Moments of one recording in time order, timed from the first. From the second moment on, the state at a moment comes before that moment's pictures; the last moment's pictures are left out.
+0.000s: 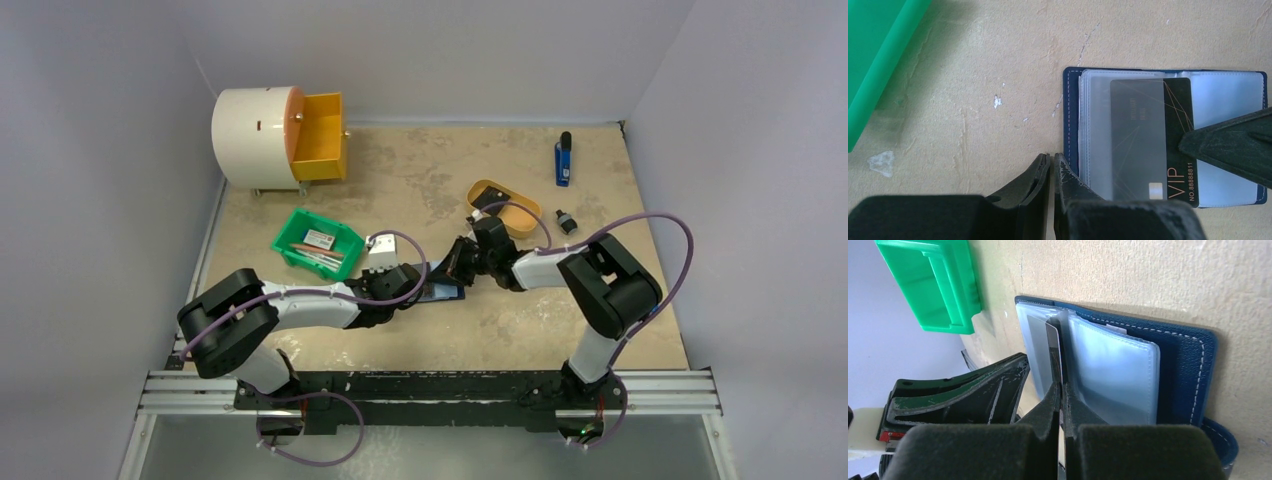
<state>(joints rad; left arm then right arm) -0.99 1.52 0.64 -0.11 -0.67 -0.92 0.58 1.73 0.68 0.33 -0.44 1.07</state>
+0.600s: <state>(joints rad) -0.99 1.52 0.64 -0.10 -0.66 -0.92 0.60 1.74 0.71 0.26 -0.44 1.01</state>
